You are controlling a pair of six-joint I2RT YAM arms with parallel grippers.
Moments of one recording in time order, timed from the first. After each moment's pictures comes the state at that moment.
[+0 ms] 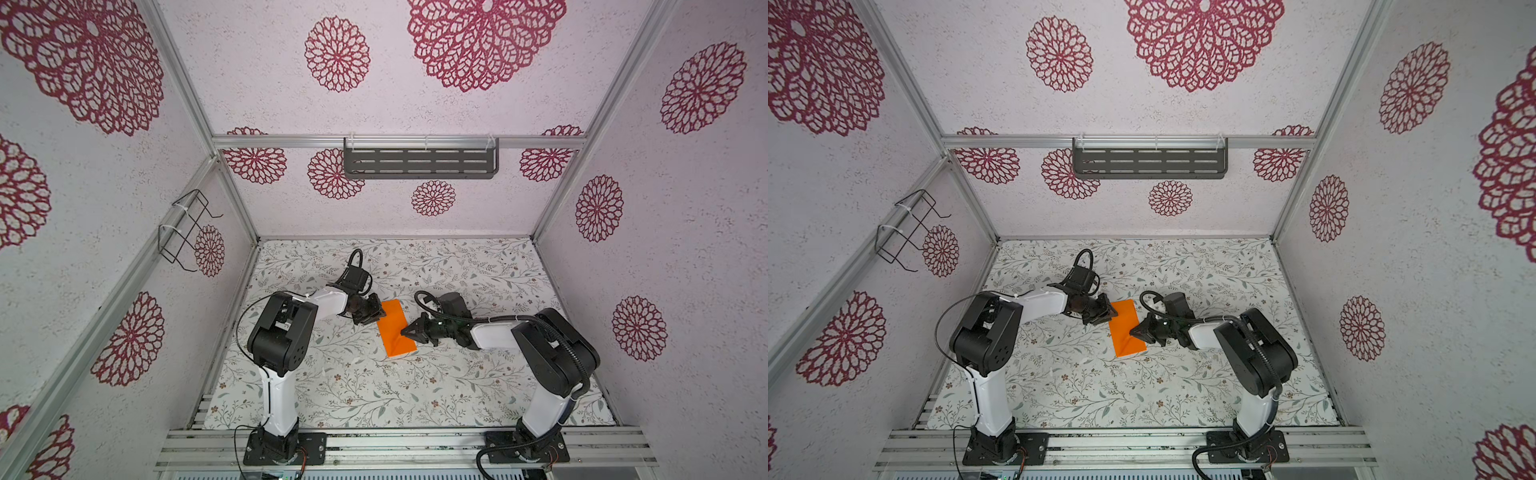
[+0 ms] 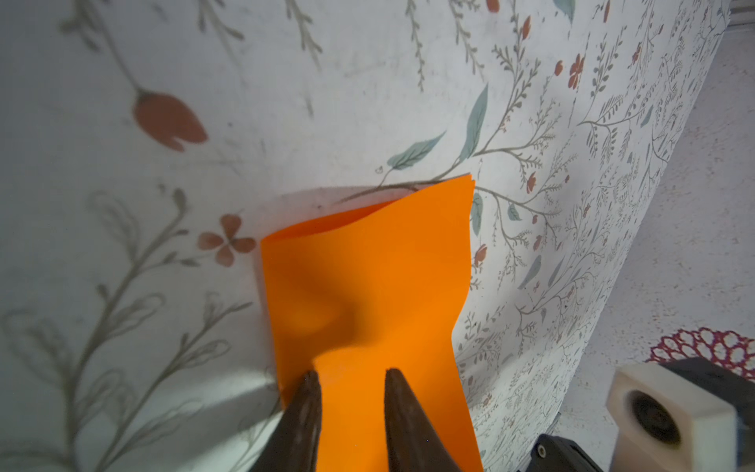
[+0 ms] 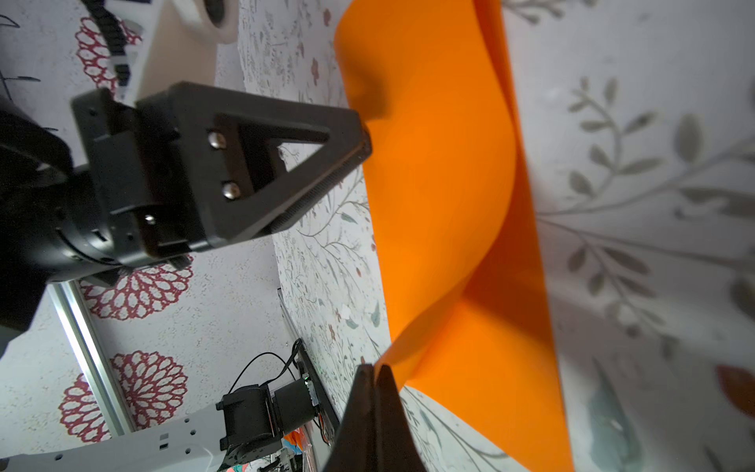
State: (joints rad) left arm -0.41 2.00 1.21 -0.32 0.41 -0.79; right arm 0.56 1.80 0.79 0.33 -0.71 1.01
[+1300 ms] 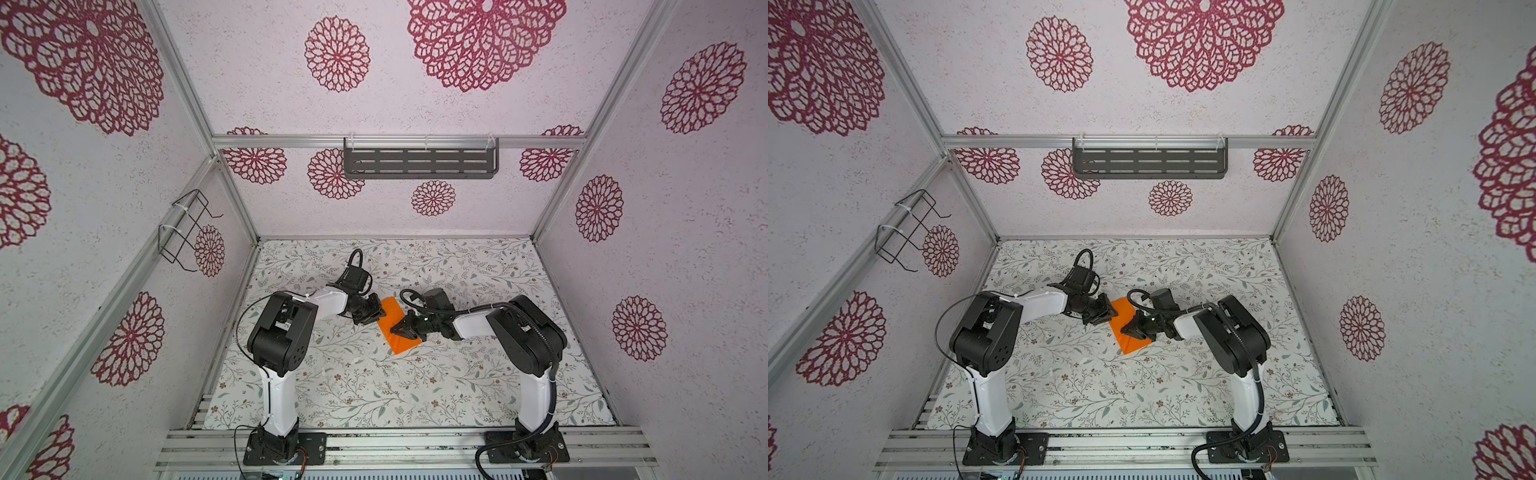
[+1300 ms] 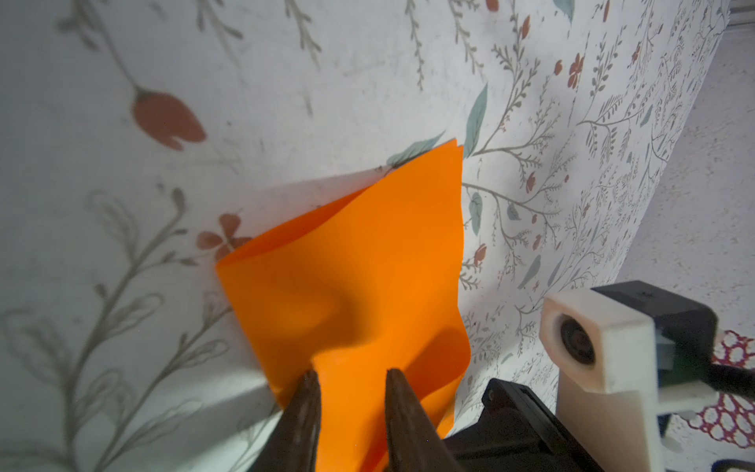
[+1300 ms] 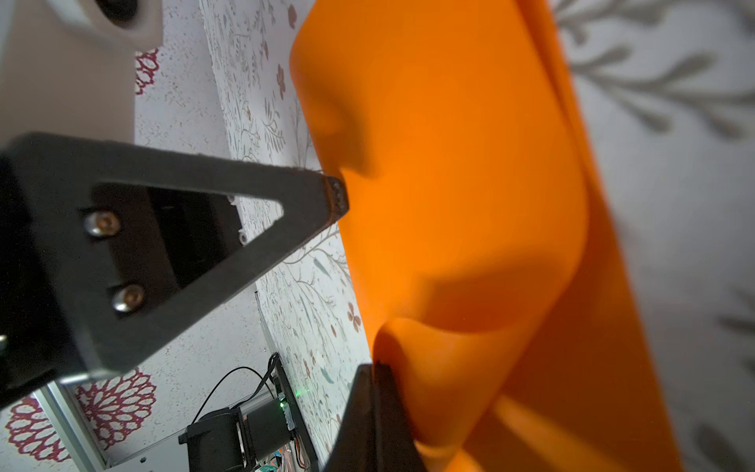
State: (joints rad) left arm -0.41 2.00 1.21 -0.32 0.41 -0.79; right arm 0.59 2.00 0.95 0.29 -0.71 0.96
